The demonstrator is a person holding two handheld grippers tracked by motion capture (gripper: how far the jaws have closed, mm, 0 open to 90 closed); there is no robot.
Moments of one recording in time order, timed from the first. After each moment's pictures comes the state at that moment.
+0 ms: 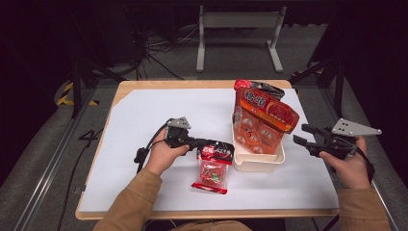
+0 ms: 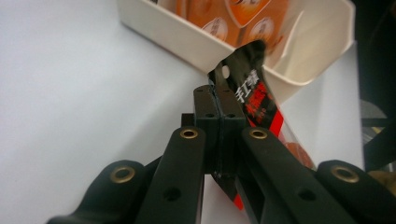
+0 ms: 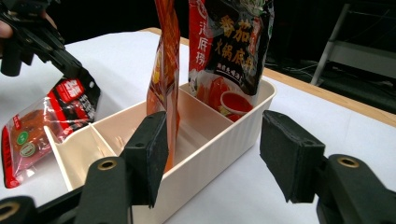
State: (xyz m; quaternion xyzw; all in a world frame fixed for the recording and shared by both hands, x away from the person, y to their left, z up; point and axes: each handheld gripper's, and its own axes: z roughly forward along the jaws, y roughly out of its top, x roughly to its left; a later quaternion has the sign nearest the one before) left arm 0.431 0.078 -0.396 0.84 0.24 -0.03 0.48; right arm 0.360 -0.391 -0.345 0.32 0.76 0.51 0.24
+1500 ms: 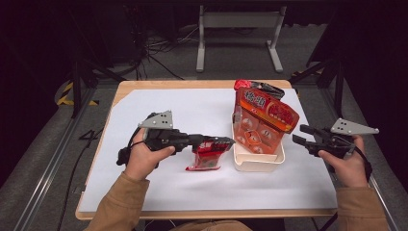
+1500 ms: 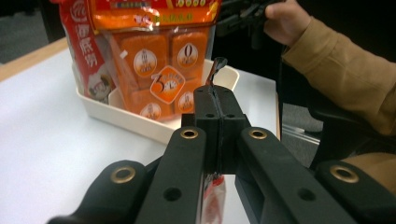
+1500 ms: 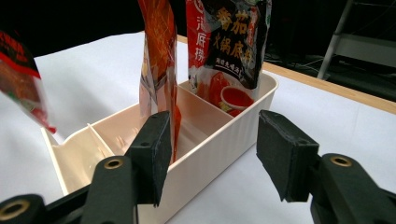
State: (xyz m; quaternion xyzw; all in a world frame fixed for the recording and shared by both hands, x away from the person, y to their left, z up) left arm 0.379 0.106 -0.315 0.81 0.14 0.00 0.58; right arm 0.366 -0.394 -0.352 0.33 0.76 0.52 0.22
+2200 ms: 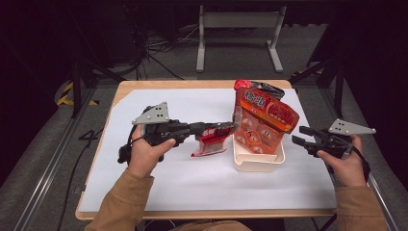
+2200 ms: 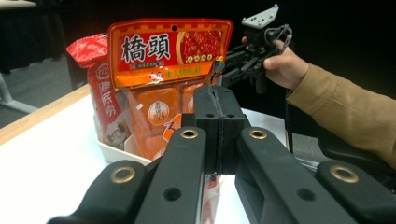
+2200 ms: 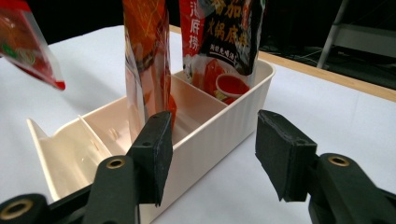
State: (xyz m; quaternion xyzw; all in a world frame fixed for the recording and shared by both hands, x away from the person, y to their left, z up) left arm 0.382 0.103 -0.299 0.76 0.13 0.04 0.63; right arm 0.370 -0.396 -0.360 0.34 0.76 0.51 0.22
